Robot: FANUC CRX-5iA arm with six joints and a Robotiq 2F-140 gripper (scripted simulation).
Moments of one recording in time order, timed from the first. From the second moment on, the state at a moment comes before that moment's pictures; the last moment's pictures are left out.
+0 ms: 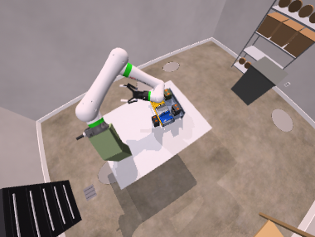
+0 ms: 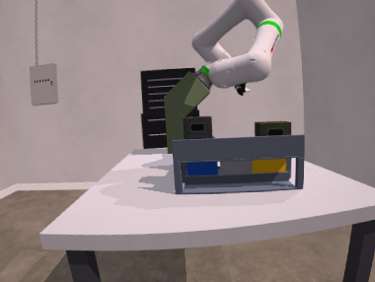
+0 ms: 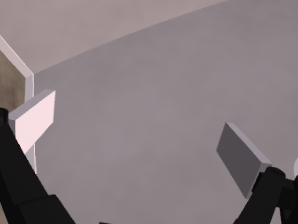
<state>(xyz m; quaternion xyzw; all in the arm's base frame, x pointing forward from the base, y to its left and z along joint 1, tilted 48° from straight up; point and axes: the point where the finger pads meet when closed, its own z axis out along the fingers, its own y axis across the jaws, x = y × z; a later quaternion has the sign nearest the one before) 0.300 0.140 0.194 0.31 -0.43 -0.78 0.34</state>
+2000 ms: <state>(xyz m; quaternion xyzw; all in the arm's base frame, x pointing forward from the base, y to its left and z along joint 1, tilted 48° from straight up) 0.406 0.144 0.088 0.47 -0.61 -0.63 0.08</state>
